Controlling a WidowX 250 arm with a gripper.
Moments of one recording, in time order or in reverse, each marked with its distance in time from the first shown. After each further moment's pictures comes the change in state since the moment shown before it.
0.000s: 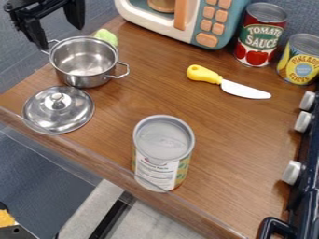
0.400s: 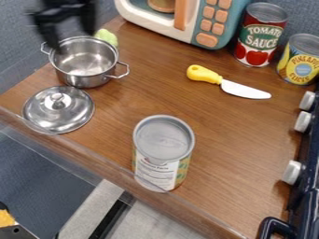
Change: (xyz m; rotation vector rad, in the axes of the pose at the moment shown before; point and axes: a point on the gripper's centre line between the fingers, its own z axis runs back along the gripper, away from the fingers) arm -0.035 -0.040 -0.017 0.070 0.074 -0.052
